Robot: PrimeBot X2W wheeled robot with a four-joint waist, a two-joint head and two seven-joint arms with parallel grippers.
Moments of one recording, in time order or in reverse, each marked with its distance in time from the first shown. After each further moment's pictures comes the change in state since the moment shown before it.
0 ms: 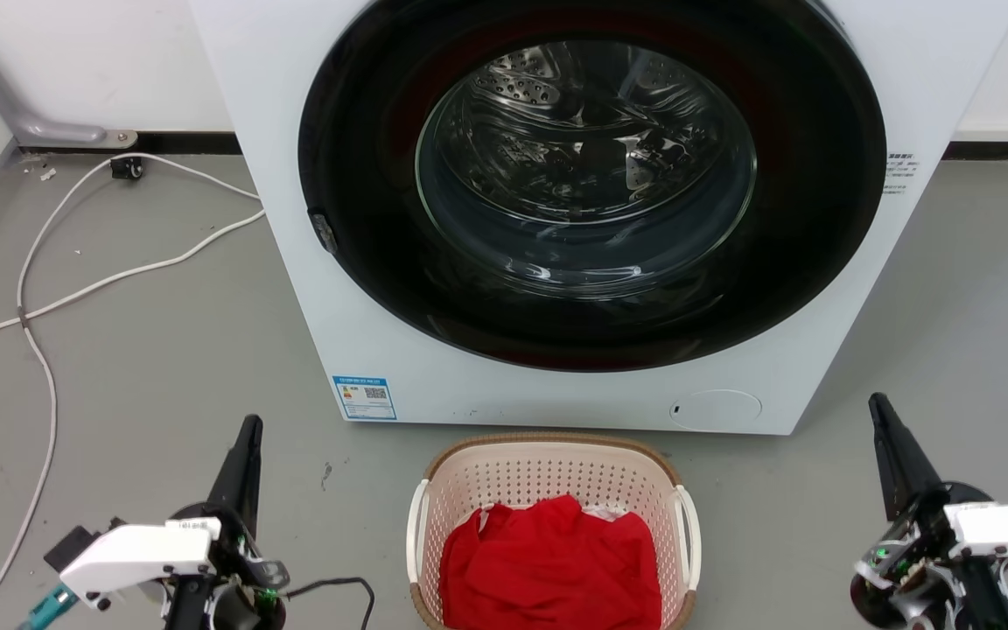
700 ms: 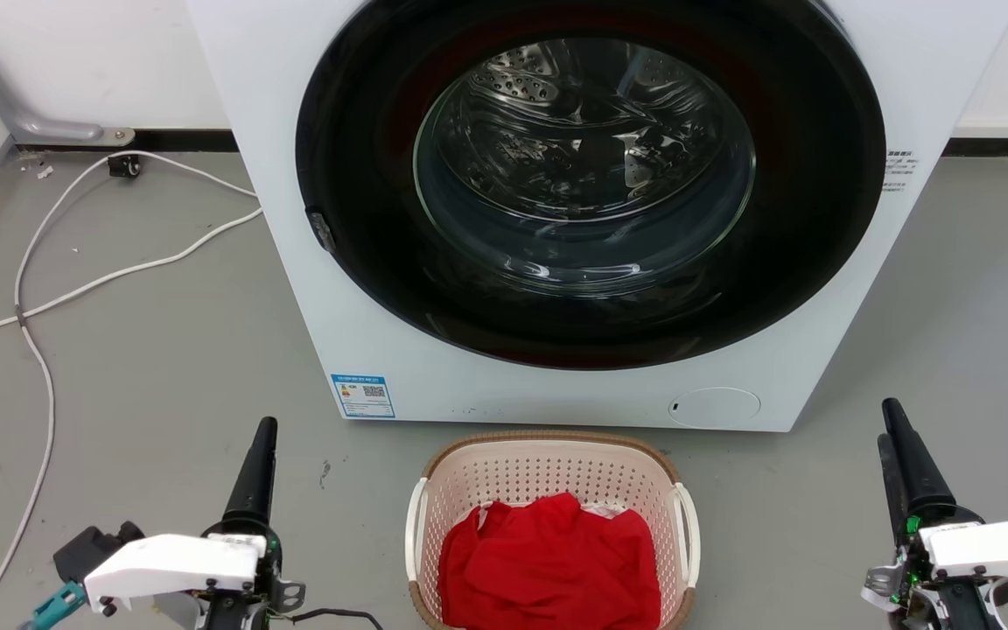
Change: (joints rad) left arm 0.043 -0.006 -0.048 -0.030 0.253 0.018 -0.078; right arm 0.049 0.005 0.002 -0.030 -0.263 0.000 -0.079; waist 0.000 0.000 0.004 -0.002
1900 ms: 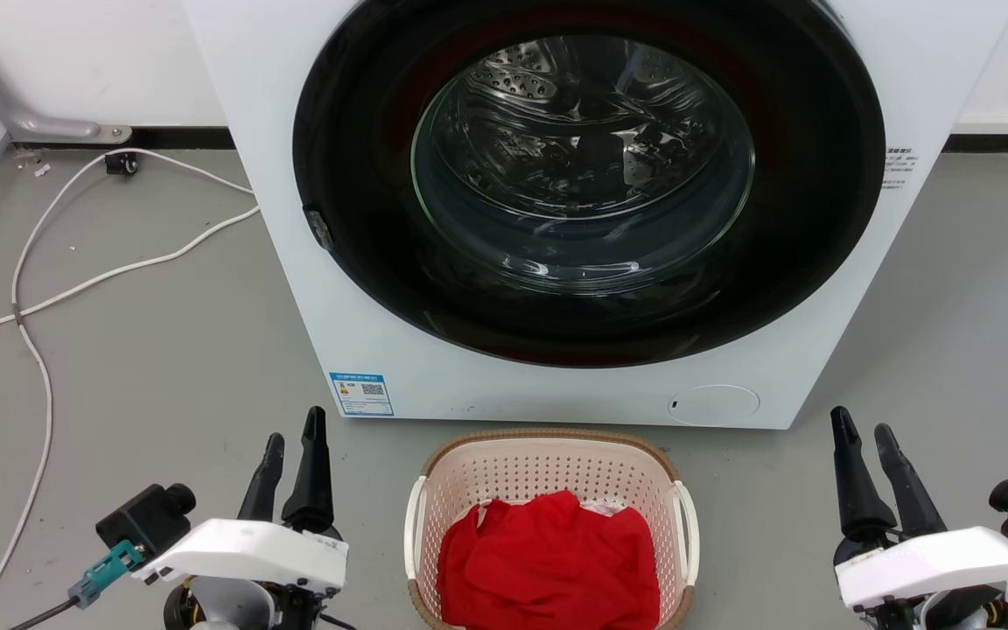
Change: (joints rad) left arm 0.005 0.001 -0.116 -0.065 0.551 0.089 -0.130; right arm 0.055 0.000 0.086 -0.094 -0.681 0.000 -0.126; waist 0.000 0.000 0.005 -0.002
